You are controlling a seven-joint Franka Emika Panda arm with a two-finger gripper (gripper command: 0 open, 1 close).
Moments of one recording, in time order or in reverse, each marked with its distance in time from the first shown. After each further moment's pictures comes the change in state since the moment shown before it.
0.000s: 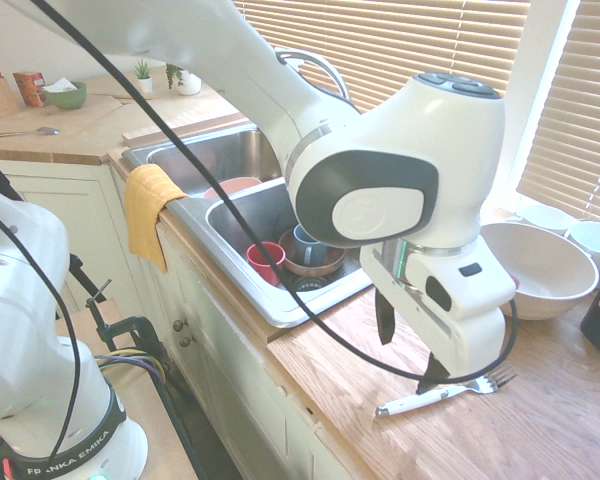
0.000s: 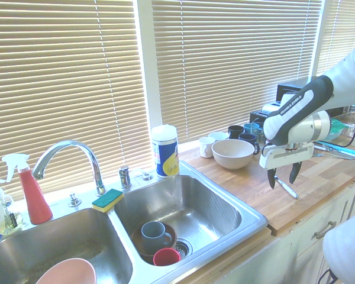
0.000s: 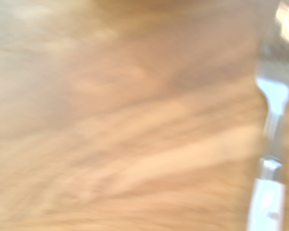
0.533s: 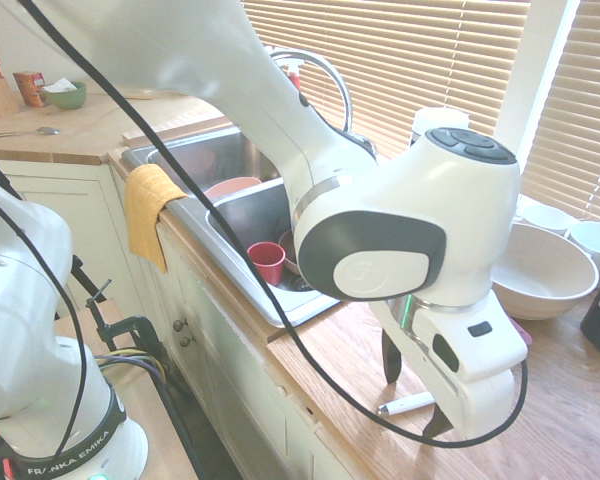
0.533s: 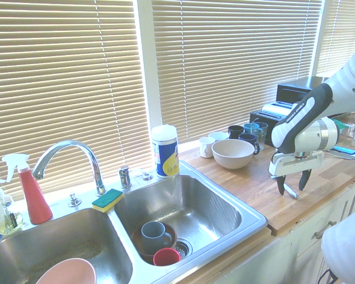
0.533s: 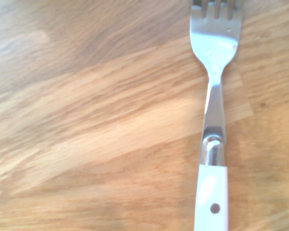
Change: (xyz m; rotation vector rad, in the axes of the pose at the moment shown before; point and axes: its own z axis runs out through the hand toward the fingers) arm 0.014 0.021 0.031 -0.004 0.005 0.028
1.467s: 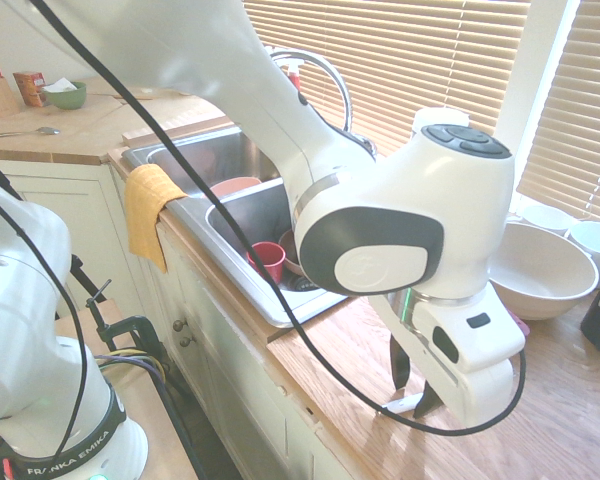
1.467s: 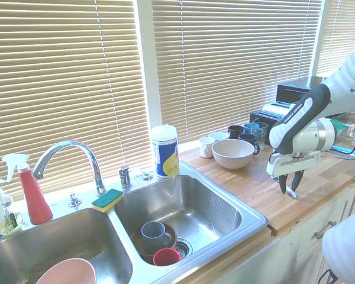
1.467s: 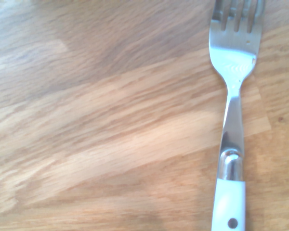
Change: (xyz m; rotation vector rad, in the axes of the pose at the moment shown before) arm -0.003 -0.008 -0.001 0.005 0.005 -0.017
